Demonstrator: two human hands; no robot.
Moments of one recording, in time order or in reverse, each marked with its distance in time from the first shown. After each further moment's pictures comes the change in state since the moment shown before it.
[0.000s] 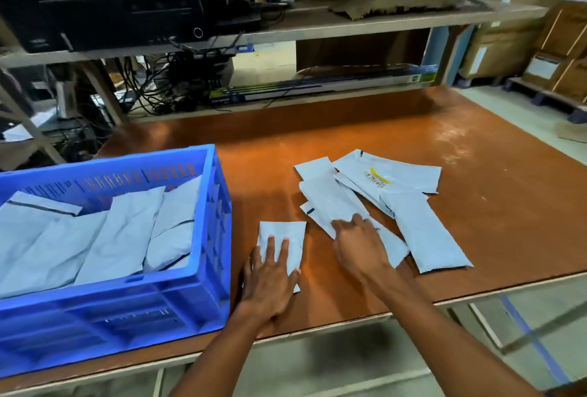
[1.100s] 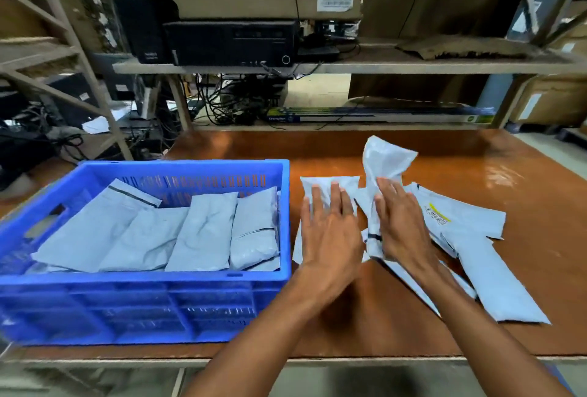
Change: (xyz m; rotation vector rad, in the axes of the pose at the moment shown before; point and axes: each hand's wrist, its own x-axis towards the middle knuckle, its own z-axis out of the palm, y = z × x) left_hand -0.030 0.010 -0.171 0.027 0.318 0.029; right_hand 0.061 -0.062 -0.077 0.517 0.276 0.061
